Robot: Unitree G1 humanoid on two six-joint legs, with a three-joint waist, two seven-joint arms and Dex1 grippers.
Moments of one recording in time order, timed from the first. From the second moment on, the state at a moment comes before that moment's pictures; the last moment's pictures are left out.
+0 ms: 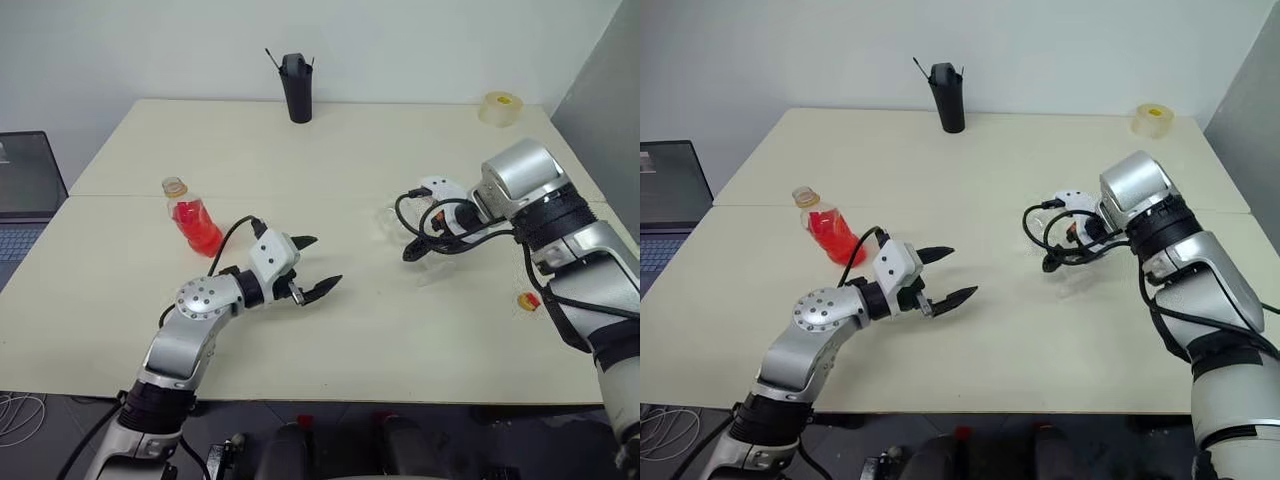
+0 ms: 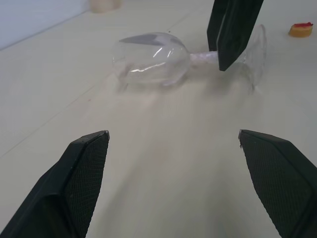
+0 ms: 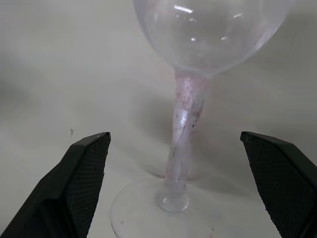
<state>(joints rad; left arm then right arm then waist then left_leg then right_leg) -0.29 0.49 -0.12 -0.20 -0.22 0.29 -0.76 -1.32 -0.54 0.59 0.67 0.33 1.46 0.83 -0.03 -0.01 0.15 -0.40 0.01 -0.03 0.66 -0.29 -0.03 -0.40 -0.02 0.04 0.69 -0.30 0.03</state>
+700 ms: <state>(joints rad) -0.24 0.51 -0.11 -0.25 -0.22 0.30 -0.72 -1.36 -0.45 0.51 0.90 0.11 1.15 0.93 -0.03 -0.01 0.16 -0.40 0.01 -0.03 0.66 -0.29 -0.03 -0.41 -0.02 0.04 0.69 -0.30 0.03</state>
